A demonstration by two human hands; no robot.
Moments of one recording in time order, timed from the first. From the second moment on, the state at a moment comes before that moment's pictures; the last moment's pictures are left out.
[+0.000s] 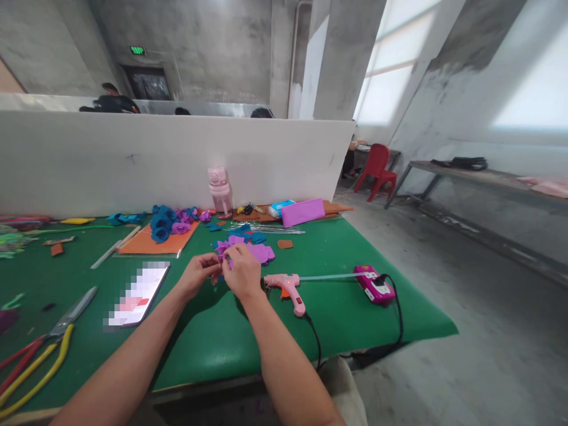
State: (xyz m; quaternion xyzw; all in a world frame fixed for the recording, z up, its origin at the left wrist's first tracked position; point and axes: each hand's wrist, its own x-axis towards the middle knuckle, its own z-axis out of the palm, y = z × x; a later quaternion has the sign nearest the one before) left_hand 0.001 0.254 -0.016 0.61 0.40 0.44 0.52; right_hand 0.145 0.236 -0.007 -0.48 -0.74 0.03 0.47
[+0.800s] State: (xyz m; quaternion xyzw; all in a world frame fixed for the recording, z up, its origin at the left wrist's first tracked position) left_hand 0.000 0.255 -0.019 0.60 0.41 0.45 0.52; right_hand 0.147 0.237 -0.009 -0.50 -0.74 0.03 0.45
